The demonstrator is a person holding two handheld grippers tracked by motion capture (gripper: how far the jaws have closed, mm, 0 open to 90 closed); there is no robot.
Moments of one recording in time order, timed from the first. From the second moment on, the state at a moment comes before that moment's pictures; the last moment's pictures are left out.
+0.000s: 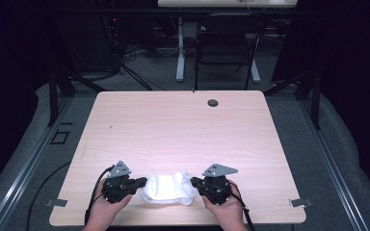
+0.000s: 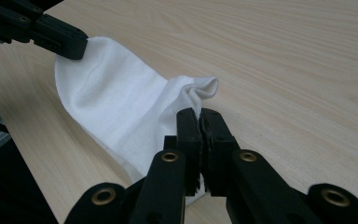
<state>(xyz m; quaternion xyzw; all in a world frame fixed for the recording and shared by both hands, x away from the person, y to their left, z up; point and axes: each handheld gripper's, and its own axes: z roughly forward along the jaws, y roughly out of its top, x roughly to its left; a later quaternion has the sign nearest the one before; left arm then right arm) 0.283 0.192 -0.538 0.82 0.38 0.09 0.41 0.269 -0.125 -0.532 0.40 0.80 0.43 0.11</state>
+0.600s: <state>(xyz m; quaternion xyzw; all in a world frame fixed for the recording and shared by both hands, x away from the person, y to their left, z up) 0.290 0.195 -0.552 0.83 0.38 0.09 0.39 0.267 -0.117 -0.543 0.39 0.81 0.42 0.10</state>
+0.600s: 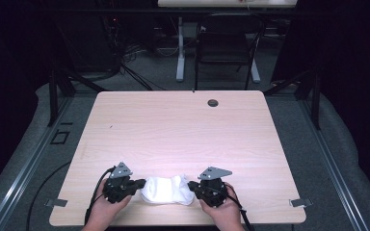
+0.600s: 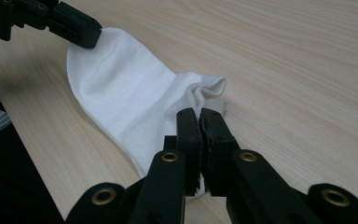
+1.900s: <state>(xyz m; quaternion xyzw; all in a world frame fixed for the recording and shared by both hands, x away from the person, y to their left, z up) 0.293 0.193 -0.565 0.84 0.39 0.08 0.37 0.274 -0.119 -0.557 0.40 0.82 0.40 0.09</state>
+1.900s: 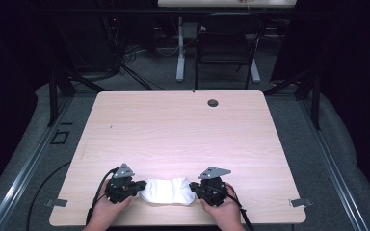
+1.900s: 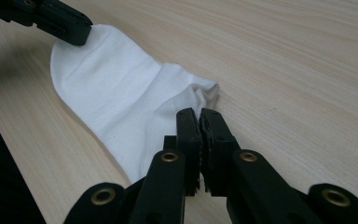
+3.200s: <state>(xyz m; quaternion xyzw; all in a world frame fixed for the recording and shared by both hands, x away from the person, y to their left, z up) 0.281 0.180 -0.570 0.85 0.35 0.08 0.38 0.273 -0.095 -0.573 0.34 0.85 0.39 0.11</state>
